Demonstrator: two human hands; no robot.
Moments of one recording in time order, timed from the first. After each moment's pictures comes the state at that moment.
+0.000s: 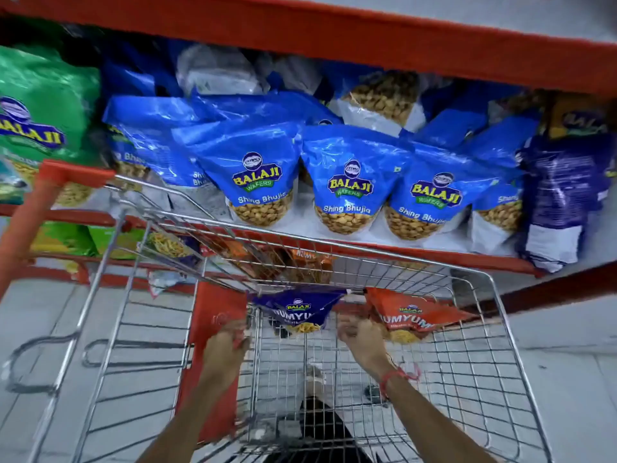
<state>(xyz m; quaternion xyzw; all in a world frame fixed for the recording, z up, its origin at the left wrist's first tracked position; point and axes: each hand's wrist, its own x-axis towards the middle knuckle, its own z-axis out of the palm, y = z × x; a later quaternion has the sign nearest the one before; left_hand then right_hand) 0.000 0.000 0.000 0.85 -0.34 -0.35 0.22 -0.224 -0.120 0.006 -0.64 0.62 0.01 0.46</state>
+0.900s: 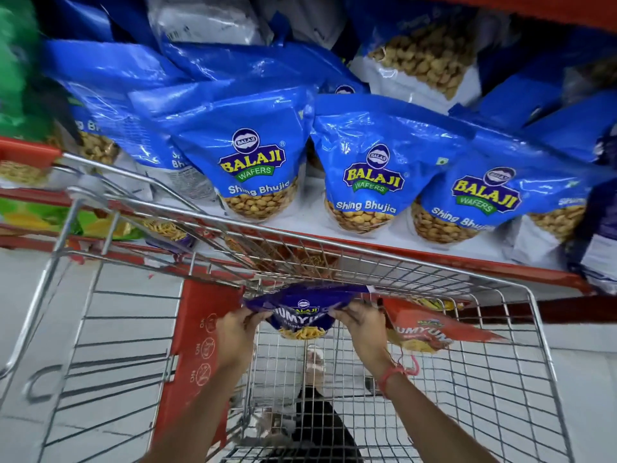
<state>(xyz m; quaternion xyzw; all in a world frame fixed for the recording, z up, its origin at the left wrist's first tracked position) -0.011 -0.051 -0.017 0.83 -0.33 -0.28 0.35 -0.206 -0.151 -0.018 -0.64 0.59 -0.13 0.48</state>
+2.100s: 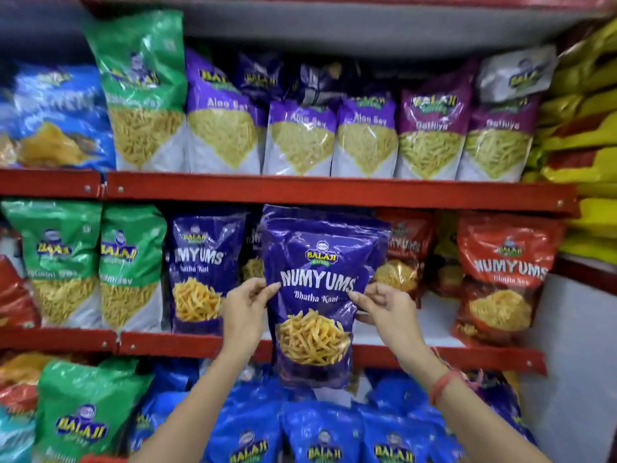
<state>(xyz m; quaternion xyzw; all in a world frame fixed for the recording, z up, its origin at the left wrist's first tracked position) 0.022 -0.196 0.445 0.55 -0.47 -0.08 0.69 -0.194 -0.264 0.447 -0.66 0.32 -0.54 0.41</state>
